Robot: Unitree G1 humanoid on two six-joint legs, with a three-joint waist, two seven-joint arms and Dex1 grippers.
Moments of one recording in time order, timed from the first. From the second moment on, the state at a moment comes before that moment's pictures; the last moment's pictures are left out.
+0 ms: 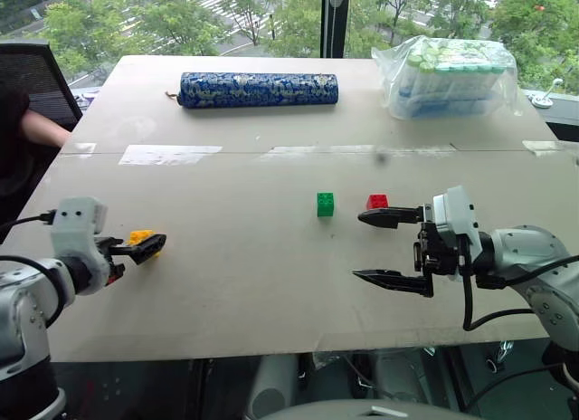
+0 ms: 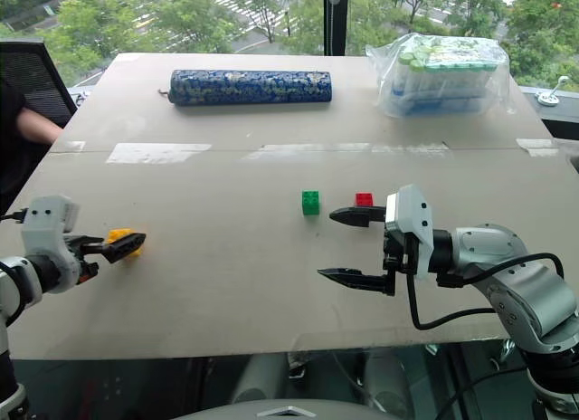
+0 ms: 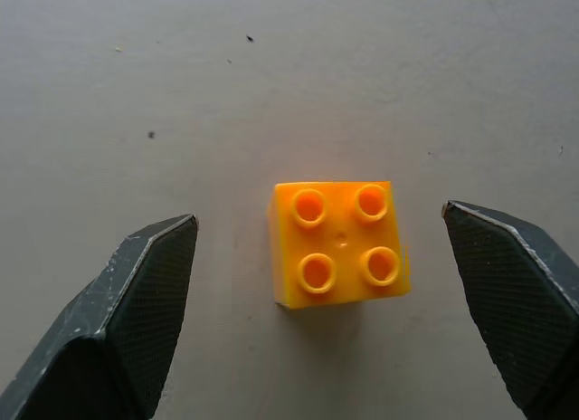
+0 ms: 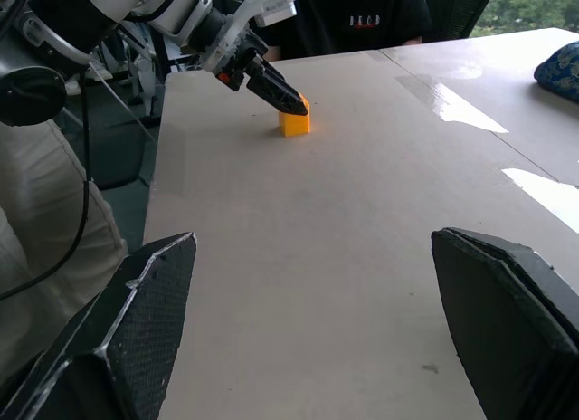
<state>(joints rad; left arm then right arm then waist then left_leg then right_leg) -0.05 0.75 0.64 -0.38 -0.38 1.34 -0.58 -0.22 -0.71 0.04 -0.63 0.72 0.56 0.93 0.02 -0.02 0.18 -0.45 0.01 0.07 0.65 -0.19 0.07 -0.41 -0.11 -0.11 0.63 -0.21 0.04</state>
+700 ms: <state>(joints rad) -0.26 0.93 0.26 -0.18 -0.43 0.67 -1.11 -0.16 -0.70 -0.02 -0.71 0.75 0.57 0.81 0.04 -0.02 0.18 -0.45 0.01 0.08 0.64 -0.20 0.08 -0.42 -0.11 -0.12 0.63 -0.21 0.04</state>
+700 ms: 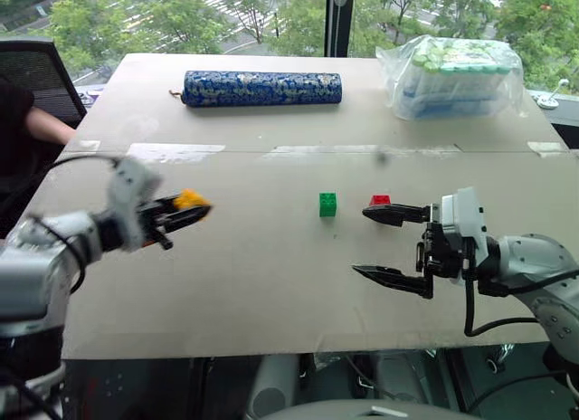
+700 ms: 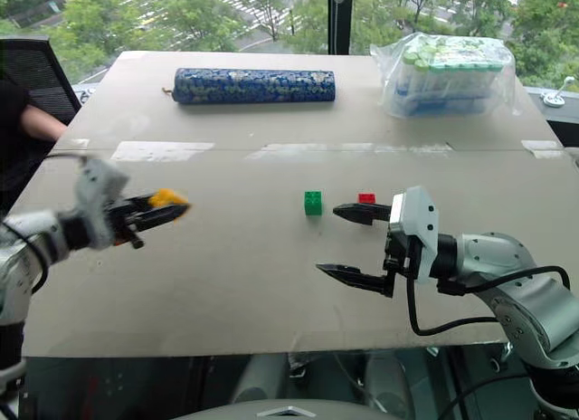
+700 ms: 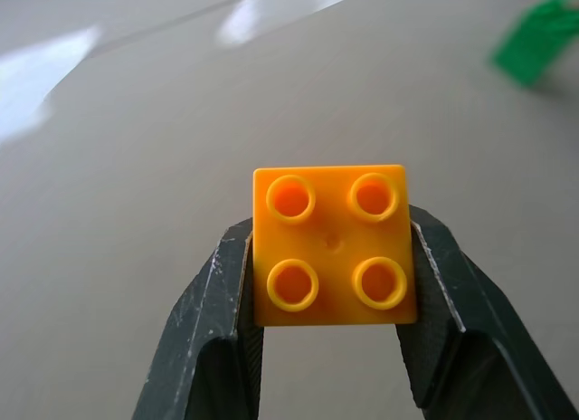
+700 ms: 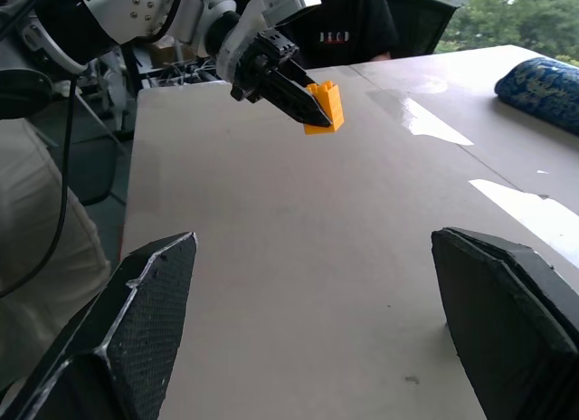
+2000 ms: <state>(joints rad) -1.10 0.55 -0.25 1.21 0.10 -0.37 -1.54 0.12 -0.78 -0.22 -0.93 0.79 0.76 0.50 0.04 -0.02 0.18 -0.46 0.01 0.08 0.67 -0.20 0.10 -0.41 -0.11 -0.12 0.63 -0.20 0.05</state>
